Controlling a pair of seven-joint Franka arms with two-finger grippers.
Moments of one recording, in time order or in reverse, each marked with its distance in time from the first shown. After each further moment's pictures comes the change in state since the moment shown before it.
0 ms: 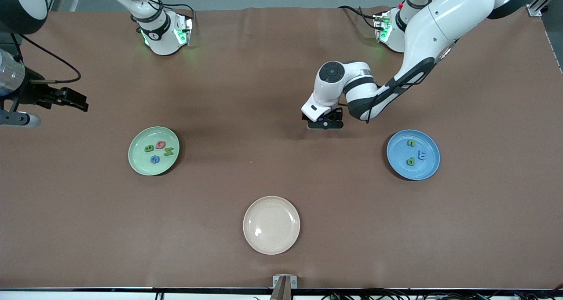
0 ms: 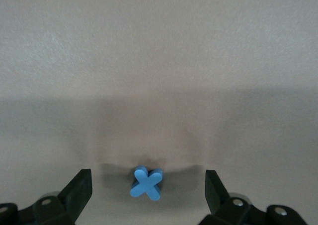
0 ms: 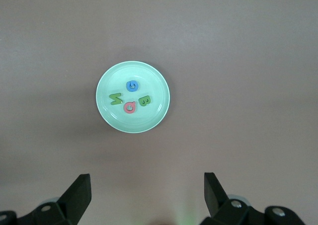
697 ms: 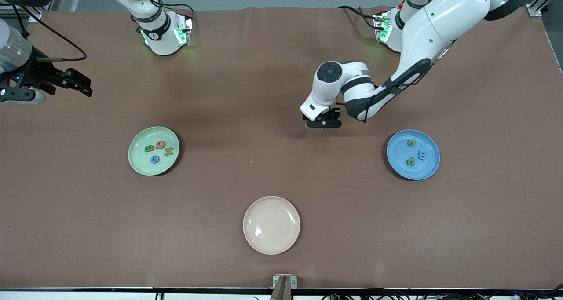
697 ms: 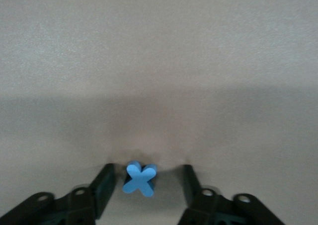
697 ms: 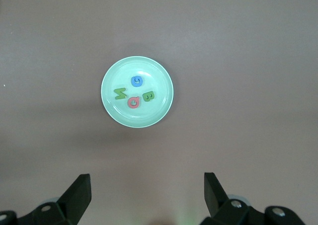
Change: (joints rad) left arm -0.012 0.007 0.002 0.003 0.000 0.007 -0.008; right arm 0.027 -0.130 -0.006 -0.129 0.001 0.049 -0.001
